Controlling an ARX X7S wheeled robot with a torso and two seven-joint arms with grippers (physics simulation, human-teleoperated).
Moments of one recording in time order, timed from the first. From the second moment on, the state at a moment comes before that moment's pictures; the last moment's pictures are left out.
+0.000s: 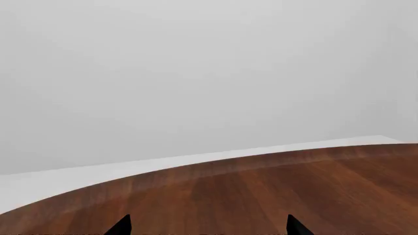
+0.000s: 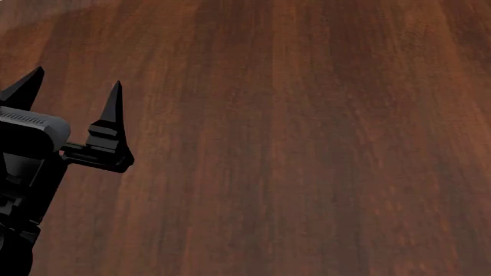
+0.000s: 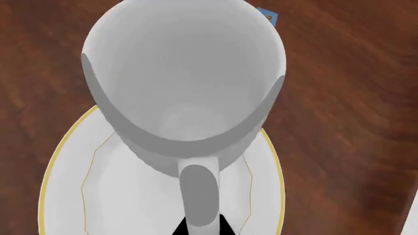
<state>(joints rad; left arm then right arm) -0.62 -0.34 0.30 0.19 -0.40 -0.33 -0.17 -0.75 0.02 0.79 -0.75 0.73 0.73 0.31</state>
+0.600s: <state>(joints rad) -0.61 -0.34 0.31 0.20 -0.41 -0.34 -0.17 -0.78 0.00 0.74 -0.65 0.71 0.62 0.26</state>
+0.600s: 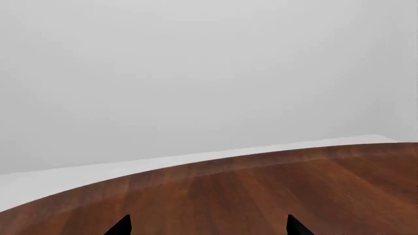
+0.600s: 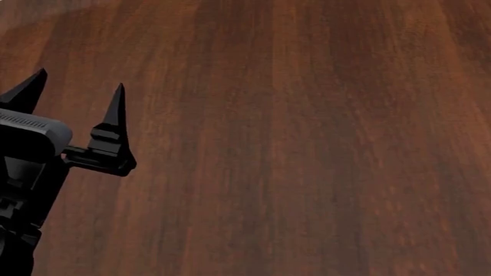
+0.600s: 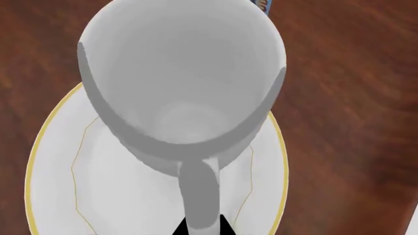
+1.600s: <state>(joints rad) -0.57 -0.36 0.31 0.23 -0.43 -0.32 -0.19 -0.79 0.00 0.68 -0.57 0.72 0.55 0.20</state>
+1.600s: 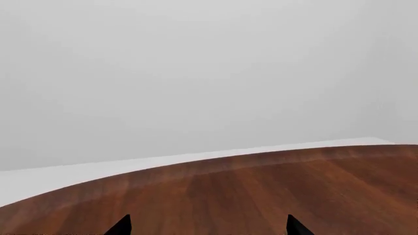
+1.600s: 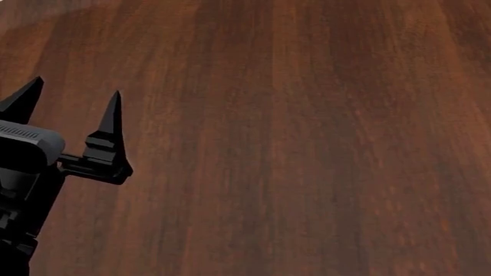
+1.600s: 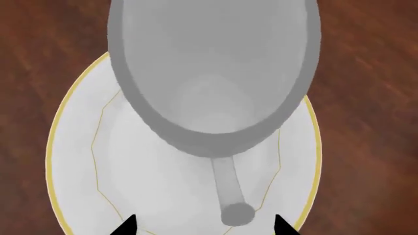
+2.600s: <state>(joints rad) -0.50 -0.41 0.27 0.35 -0.47 -0.33 -0.23 -0.79 0.00 1.44 -1.03 1.08 0.88 0.12</state>
